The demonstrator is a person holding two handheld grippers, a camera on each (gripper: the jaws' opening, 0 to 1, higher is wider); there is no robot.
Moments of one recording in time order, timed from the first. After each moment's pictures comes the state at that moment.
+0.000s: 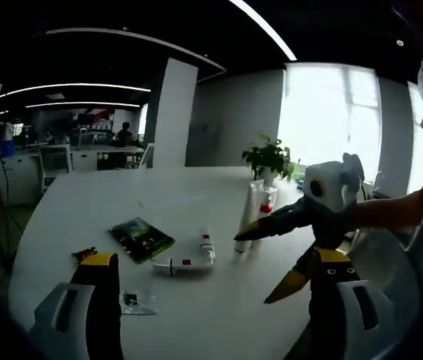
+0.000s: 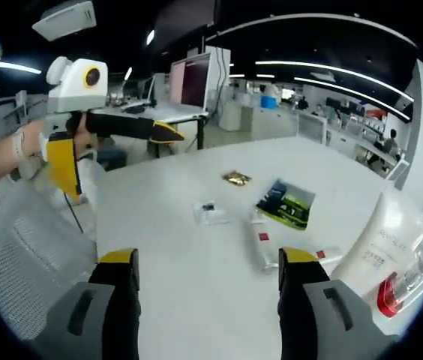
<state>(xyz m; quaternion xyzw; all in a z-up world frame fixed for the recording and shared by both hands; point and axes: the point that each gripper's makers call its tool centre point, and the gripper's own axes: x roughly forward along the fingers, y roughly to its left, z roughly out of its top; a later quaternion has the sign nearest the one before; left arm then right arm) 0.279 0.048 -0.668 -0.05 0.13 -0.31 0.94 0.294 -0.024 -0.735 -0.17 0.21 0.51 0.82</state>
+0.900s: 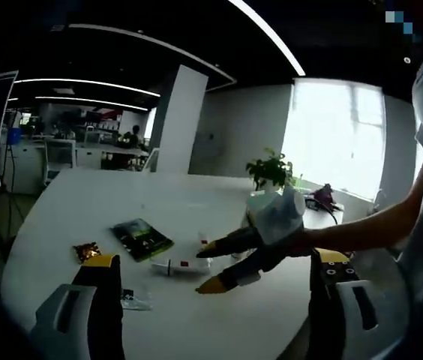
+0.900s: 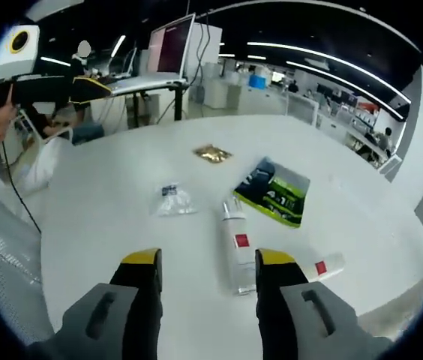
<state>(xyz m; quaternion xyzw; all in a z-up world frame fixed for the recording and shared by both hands) 0.269 0.050 -0.659 -0.08 0.11 -0.29 0.95 0.362 -0.003 -0.788 -0.23 0.25 0.46 0.82</state>
